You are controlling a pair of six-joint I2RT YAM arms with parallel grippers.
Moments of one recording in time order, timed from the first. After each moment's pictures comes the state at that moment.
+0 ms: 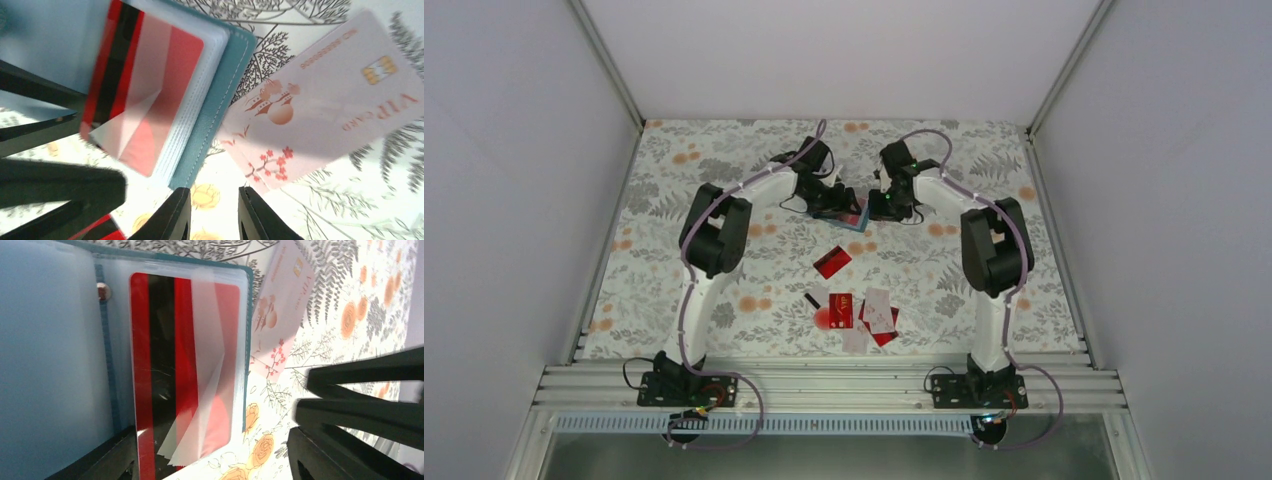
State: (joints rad) left arm -0.48 2.33 1.80 -0.62 0.63 -0.41; right arm 0.40 2.07 1.53 -0.71 -0.21 0.33
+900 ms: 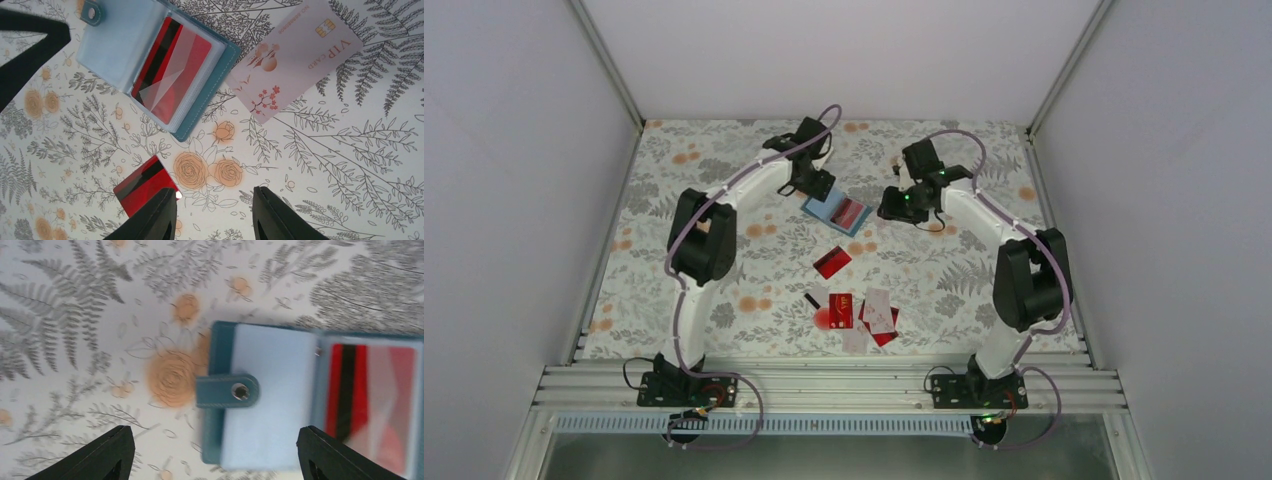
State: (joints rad) left arm -0.49 2.18 1.87 -0.81 -0.06 -0.03; right arm 0.38 1.75 1.35 -0.72 -0.24 0.42
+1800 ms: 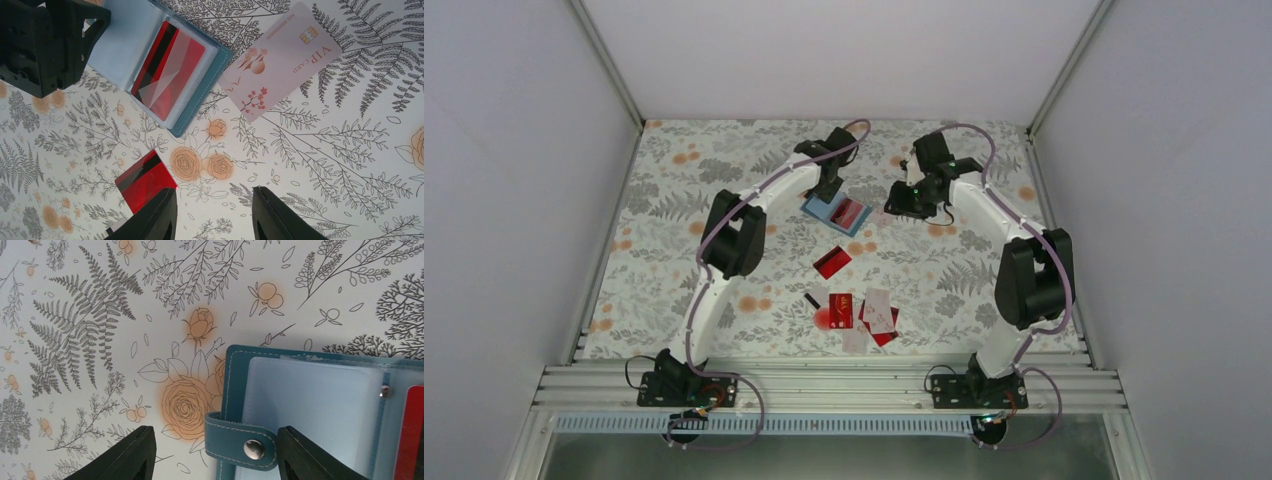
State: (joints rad) left arm -0.58 2.43 2.17 -0.94 -0.37 -0.02; right arm 0.31 1.75 1.41 -0.80 -0.30 0.35
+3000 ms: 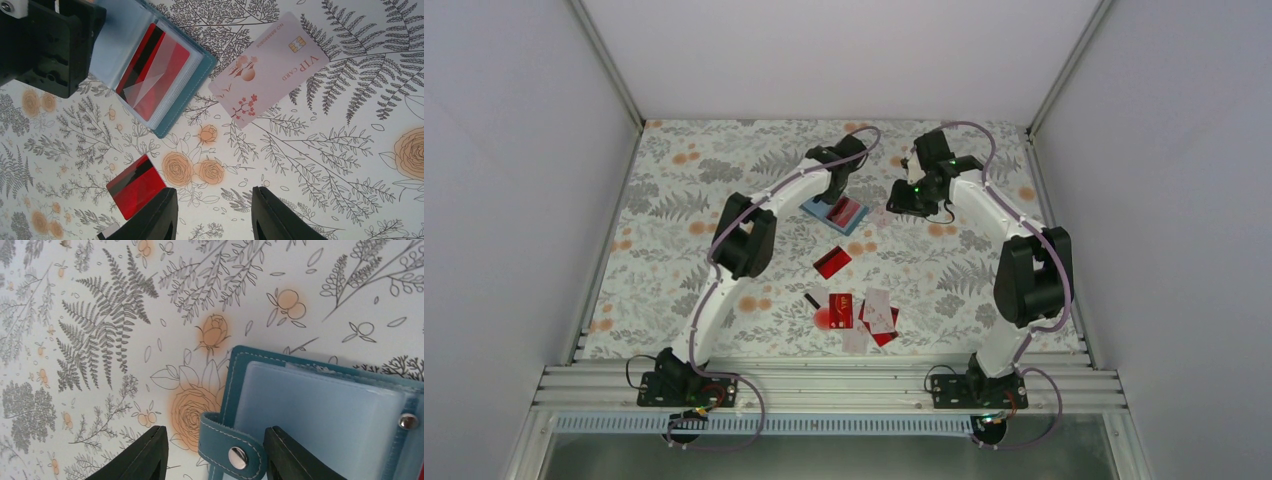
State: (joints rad) left arm -0.61 2.51 2.24 -0.97 -0.52 -0.06; right arm 0.31 1.77 1.43 -0.81 -0.28 0.33
